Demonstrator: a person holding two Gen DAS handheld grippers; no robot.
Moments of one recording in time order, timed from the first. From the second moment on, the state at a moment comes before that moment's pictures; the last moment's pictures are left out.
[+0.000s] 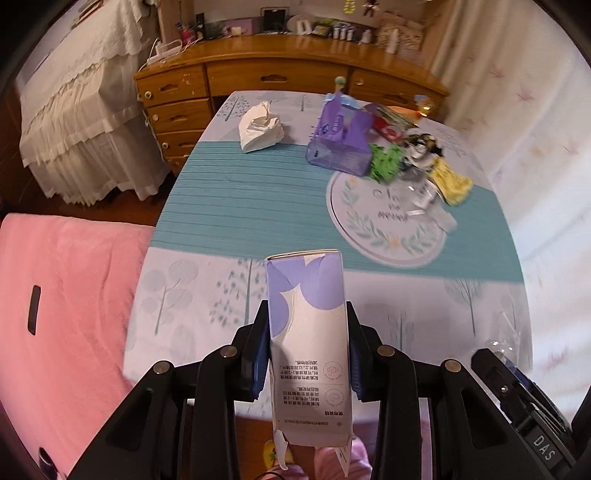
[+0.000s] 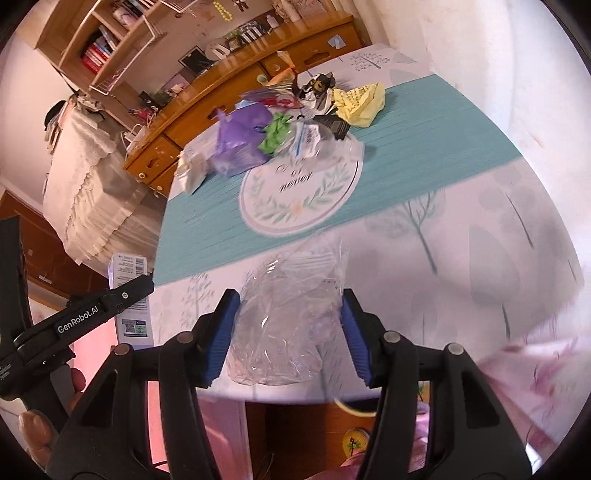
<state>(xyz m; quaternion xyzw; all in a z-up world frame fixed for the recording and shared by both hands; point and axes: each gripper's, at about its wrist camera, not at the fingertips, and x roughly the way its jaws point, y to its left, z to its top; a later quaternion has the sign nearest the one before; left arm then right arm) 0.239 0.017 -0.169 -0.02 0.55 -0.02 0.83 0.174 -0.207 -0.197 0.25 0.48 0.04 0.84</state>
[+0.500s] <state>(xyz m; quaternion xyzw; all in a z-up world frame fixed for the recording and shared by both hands) 0.107 0.025 -0.201 0.01 0.58 -0.09 0.81 0.017 -0.169 -0.218 0.24 0.51 0.02 0.83</state>
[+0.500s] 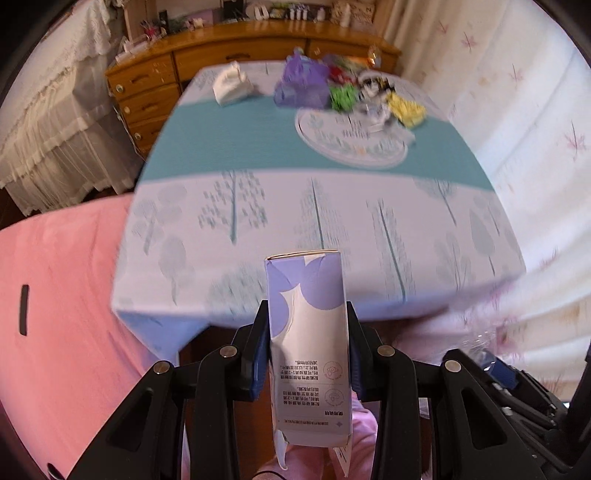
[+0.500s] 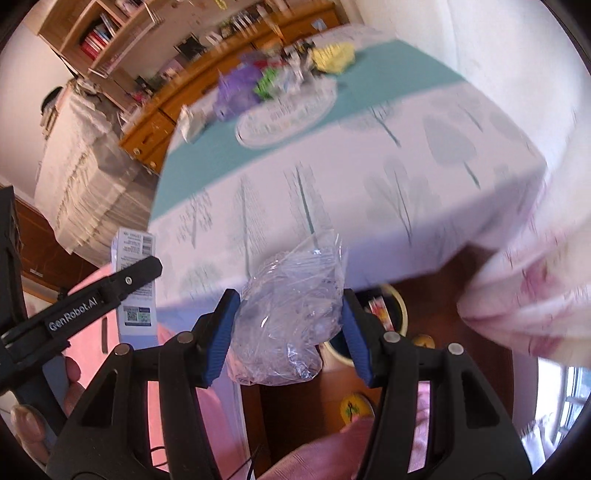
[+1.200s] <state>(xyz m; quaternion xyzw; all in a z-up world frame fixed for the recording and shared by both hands) 0.072 0.002 -0.542 -0.01 0.65 -0.11 0.75 -0.005 -0.199 -0.553 0.20 0.63 0.01 0.75</state>
